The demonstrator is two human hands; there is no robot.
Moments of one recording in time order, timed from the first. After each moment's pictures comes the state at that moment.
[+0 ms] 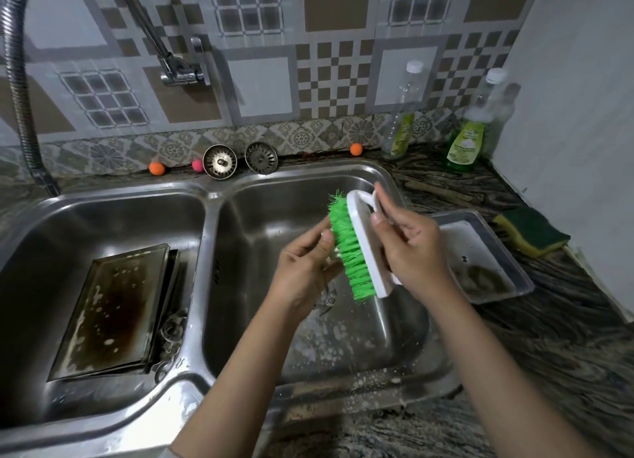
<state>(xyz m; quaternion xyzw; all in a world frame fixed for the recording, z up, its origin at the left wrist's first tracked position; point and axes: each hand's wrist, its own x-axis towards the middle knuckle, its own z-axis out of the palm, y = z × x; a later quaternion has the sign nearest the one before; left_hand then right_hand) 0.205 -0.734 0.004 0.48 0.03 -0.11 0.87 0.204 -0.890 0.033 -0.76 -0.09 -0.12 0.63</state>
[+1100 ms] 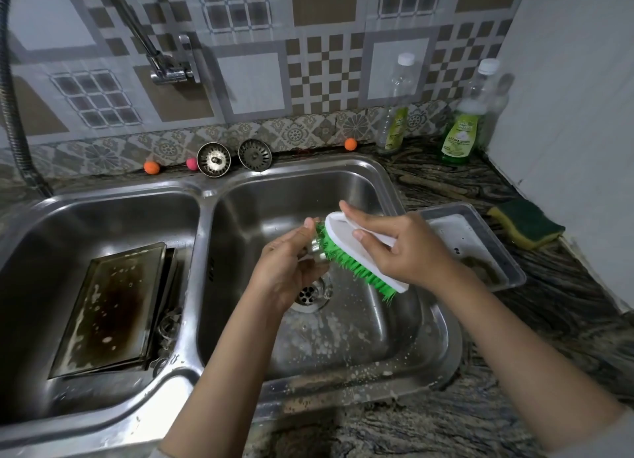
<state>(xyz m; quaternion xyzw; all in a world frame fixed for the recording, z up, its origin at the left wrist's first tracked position) 0.207 -0.733 0.021 0.56 0.15 -0.14 0.80 0.214 -0.921 0.030 -0.88 -0.25 -0.08 0.40</state>
